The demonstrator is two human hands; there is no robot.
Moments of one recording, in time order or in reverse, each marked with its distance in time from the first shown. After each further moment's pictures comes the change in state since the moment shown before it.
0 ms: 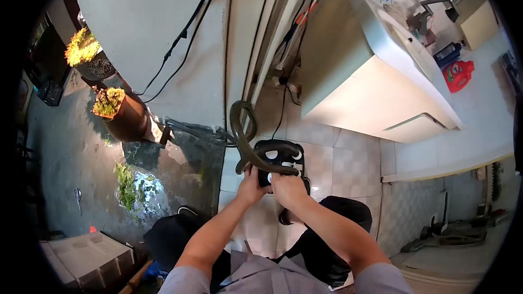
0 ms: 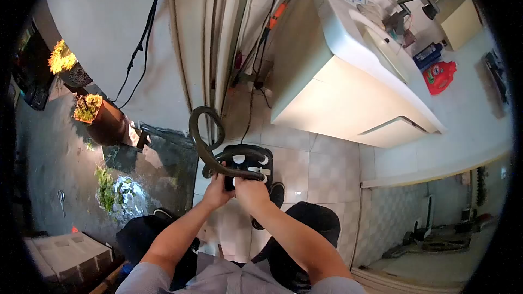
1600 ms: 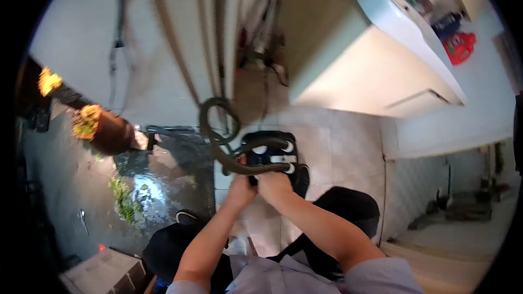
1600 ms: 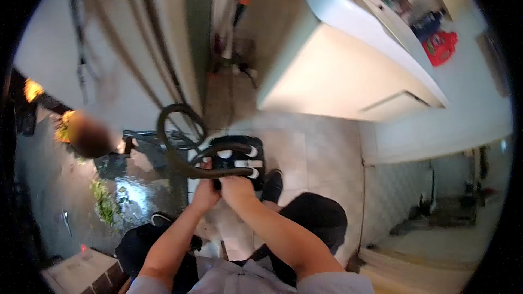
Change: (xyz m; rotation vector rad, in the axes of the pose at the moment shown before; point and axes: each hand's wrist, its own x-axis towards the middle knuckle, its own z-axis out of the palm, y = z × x) left_hand 0.011 -0.022 0.012 0.152 0.136 0.220; right_hand 0.020 0.004 0.044 0.192 -0.117 0.201
